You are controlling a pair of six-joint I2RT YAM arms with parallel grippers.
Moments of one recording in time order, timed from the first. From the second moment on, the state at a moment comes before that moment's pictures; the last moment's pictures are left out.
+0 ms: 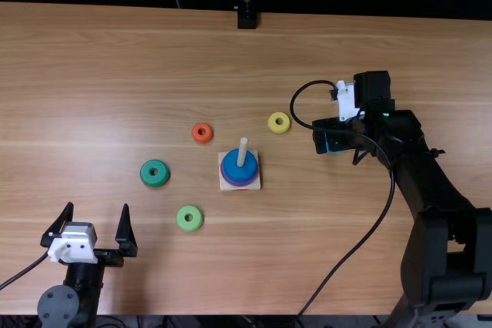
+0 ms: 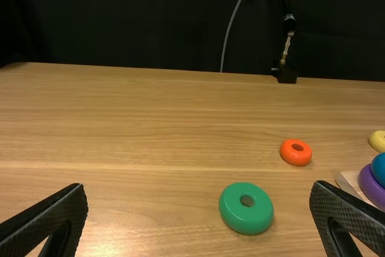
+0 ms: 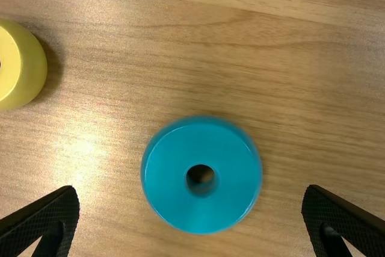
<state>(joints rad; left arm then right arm) -0.04 0.02 0.01 -0.06 0.00 -0.11 0.08 1.95 1.39 -0.60 -0.09 -0.13</state>
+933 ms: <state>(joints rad) -0.04 0.02 0.01 -0.06 0.00 -0.11 0.08 2.02 1.44 -0.65 -0.09 -0.13</state>
